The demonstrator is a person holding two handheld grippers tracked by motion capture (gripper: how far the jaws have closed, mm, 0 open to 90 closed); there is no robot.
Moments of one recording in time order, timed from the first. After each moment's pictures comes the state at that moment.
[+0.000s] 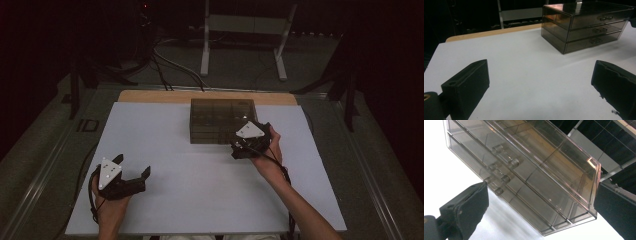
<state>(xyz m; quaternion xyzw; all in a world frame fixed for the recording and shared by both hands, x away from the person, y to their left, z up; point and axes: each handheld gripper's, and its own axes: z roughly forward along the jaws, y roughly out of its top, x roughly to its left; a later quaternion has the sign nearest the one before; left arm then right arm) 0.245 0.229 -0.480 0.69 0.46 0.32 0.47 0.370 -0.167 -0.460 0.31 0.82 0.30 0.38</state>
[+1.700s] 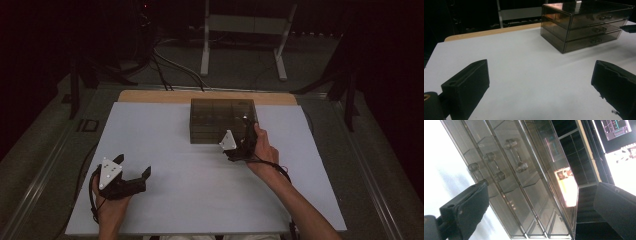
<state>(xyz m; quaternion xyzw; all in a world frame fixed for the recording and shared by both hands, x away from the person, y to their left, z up) 0.246 0.229 -0.480 0.69 0.46 0.31 0.47 0.365 -0.131 -0.471 0.16 0.83 0.16 0.50</state>
